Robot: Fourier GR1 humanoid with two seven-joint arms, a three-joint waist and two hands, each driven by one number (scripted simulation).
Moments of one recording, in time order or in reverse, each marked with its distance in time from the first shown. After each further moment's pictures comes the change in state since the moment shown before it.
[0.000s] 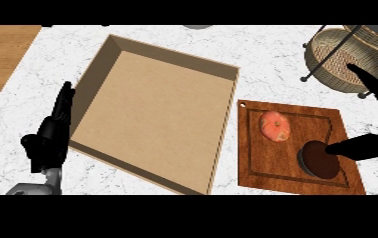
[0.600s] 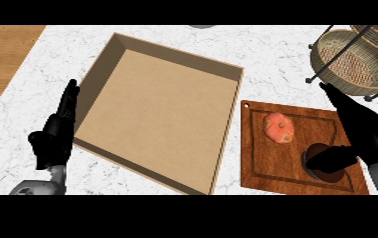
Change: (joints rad) left arm -0.019 -0.025 0.000 0.005 -0.031 -0.010 0.012; right arm -0.059 0.055 0.207 -0.041 0.215 0.040 0.294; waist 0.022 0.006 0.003
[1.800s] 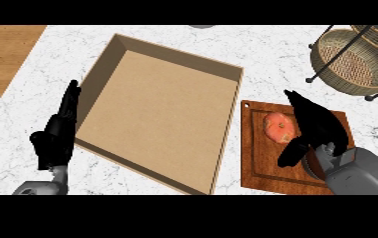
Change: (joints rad) left arm 0.006 -0.039 0.029 -0.007 -0.038 -0.024 0.014; right arm -0.164 0.197 0.139 0.184 0.032 0.141 0.158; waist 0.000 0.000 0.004
